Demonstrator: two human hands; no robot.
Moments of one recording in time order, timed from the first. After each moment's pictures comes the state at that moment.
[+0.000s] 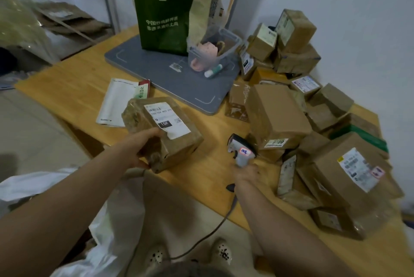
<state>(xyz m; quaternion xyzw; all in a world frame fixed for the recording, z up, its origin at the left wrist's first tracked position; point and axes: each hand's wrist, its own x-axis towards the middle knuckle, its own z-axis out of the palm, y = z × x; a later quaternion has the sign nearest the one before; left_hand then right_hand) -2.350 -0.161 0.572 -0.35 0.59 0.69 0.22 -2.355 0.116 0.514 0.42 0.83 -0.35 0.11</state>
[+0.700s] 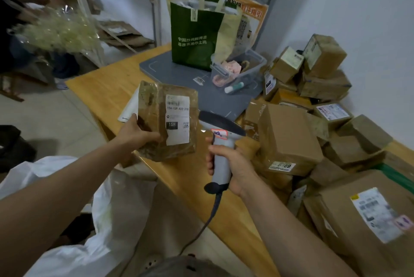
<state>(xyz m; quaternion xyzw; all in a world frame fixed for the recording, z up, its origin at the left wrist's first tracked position) -2.335 -0.168 0.599 -0.31 0.75 0.58 0.03 -2.352 0.084 0.626 0.05 0.59 -0.74 0.31</state>
